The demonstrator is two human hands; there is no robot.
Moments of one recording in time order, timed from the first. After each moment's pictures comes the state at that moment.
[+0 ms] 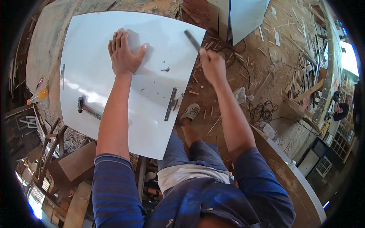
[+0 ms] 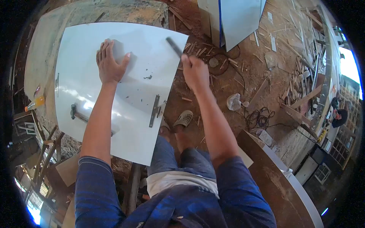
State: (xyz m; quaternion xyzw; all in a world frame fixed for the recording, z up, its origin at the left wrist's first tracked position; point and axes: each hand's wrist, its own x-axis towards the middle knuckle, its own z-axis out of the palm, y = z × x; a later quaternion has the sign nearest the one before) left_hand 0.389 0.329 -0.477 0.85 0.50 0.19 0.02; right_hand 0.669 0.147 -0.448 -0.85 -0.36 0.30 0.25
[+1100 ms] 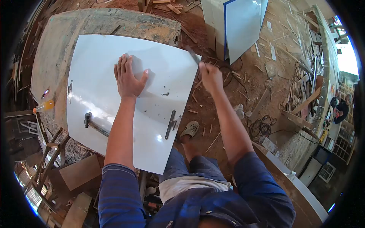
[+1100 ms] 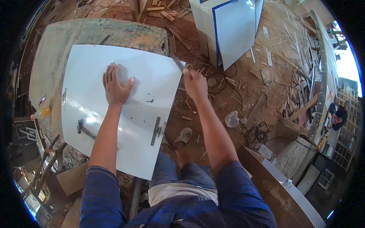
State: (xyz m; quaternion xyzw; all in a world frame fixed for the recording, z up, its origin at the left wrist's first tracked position) left_hand 0.390 0.329 -0.470 0.84 0.51 0.19 0.05; right_hand 0.702 0.181 -0.447 -0.84 -0.36 0.30 0.26
